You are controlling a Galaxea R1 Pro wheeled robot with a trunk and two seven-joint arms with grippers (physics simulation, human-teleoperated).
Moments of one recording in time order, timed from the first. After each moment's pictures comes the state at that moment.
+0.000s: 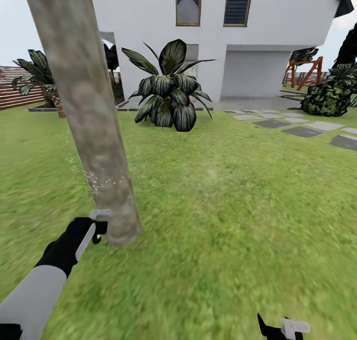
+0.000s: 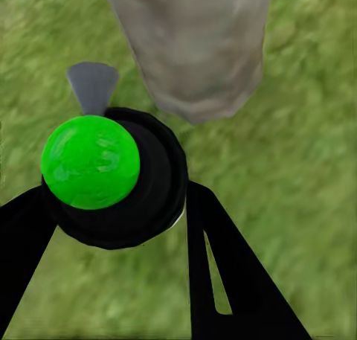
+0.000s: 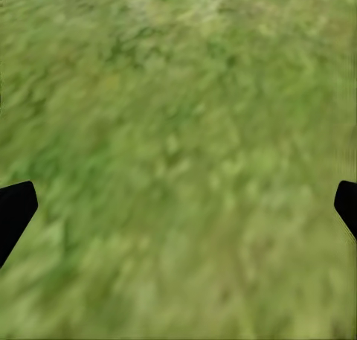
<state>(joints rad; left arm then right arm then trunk) -0.76 0.17 -0.06 -0.83 0.14 0.74 0.15 -0.35 -0.12 -0.82 -0.17 0.54 -0.63 0.25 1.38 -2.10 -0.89</state>
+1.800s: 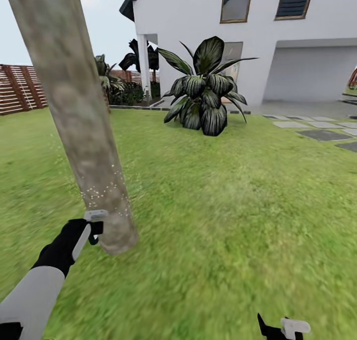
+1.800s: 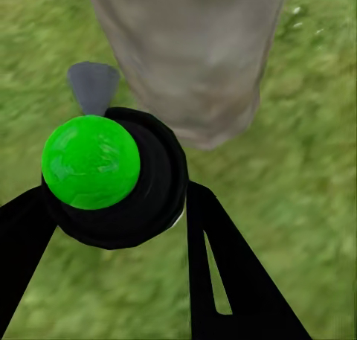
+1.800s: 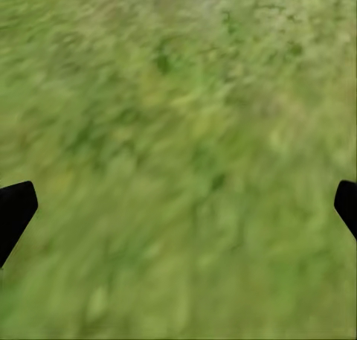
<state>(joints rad) -0.76 0.17 0.04 -0.80 0.13 0.70 0.16 -0.35 -0.12 -0.82 -0.17 0.54 -0.63 0.25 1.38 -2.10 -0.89</state>
